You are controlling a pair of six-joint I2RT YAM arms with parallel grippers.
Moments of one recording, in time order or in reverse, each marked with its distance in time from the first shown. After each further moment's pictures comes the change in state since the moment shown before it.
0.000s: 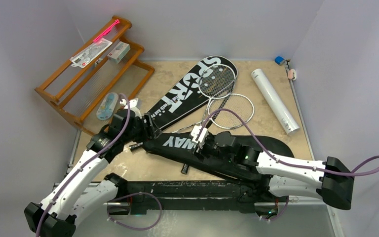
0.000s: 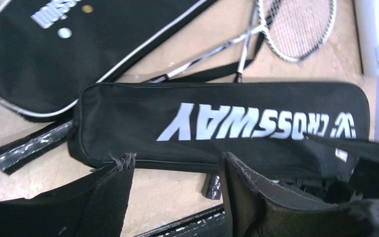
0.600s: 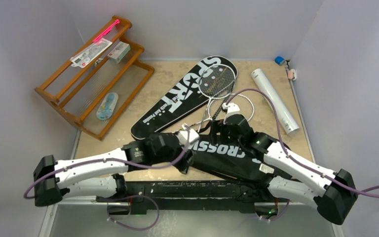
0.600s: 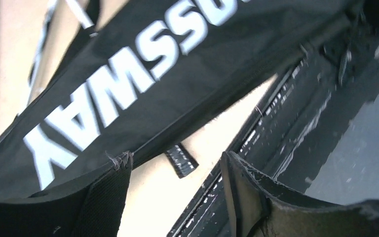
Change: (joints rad) left arm -0.632 0.213 -0.007 0.243 -0.091 0.349; right arm -0.309 -0.045 0.142 -0.457 0.170 0.616
